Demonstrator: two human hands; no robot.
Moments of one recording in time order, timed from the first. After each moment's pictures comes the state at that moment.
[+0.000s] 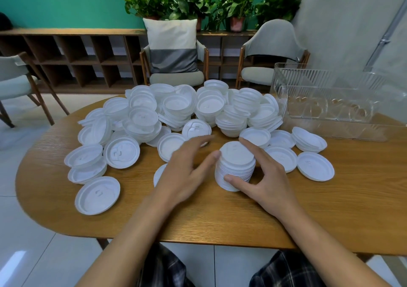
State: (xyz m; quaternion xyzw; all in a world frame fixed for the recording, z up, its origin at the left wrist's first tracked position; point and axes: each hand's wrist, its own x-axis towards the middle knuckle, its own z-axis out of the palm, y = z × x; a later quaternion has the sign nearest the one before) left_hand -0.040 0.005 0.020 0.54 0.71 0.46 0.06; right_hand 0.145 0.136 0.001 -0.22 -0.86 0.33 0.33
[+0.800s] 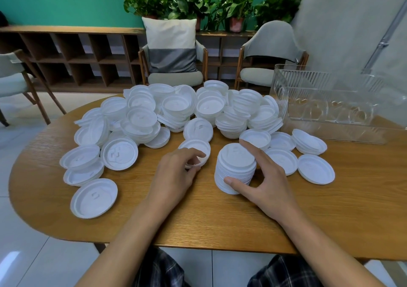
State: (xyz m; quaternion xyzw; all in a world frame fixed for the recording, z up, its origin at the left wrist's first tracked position) left_hand -0.056 0.001 0.006 0.52 0.75 0.40 -0.02; right_hand 0.145 0.137 0.002 -0.24 -0.86 0.33 0.31
